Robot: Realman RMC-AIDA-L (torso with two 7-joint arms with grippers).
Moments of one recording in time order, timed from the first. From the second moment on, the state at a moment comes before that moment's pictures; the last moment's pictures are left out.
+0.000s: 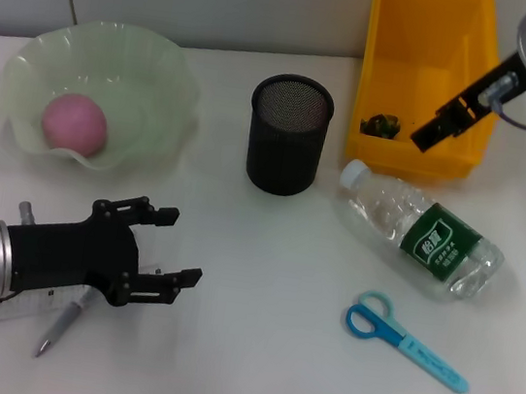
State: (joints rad) left arm -0.39 -2.06 1.22 0.65 1.63 1.29 -1.09; right arm 0.82 2.08 -1.28 -1.50 -2.90 -1.69 2.70
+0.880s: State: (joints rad) left arm -0.40 -2.06 1.22 0.65 1.63 1.29 -1.09; right arm 0.84 2.07 -1.28 -1.21 -2.92 -1.70 2.68
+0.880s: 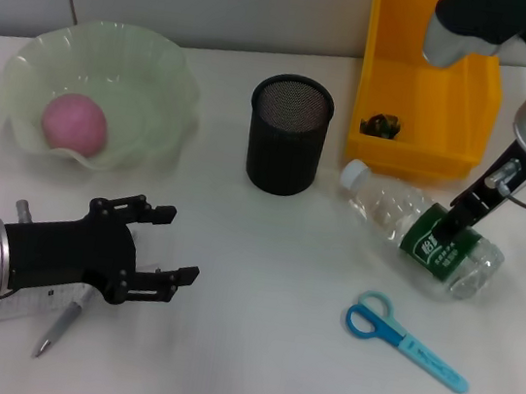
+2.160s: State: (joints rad) left arm -0.39 -2.06 1.22 0.65 1.64 1.30 -1.09; right arm 0.87 2.08 -1.39 -0.96 -2.92 -1.48 2.73
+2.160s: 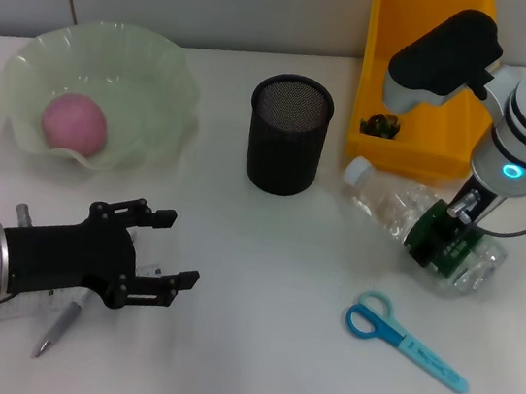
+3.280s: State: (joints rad) left arm -0.39 -2.06 1.22 0.66 1.64 1.30 -1.10; right arm 0.82 2.08 -1.42 -0.97 -2.86 -1.45 2.70
